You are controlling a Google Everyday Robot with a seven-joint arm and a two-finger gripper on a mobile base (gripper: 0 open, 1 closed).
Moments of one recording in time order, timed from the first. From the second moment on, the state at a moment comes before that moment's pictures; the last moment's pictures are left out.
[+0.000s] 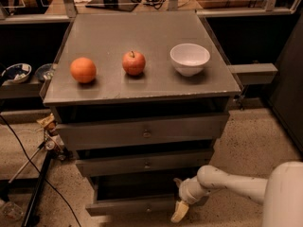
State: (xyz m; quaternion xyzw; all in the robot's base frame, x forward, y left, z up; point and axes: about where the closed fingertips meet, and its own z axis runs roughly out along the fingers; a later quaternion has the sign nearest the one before) arm 0.490 -0.100 0.262 -0.61 0.74 0.22 0.19
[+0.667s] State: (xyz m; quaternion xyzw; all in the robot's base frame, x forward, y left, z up) arm 0.484 -0.094 0.204 -0.61 0.74 0.24 0.15
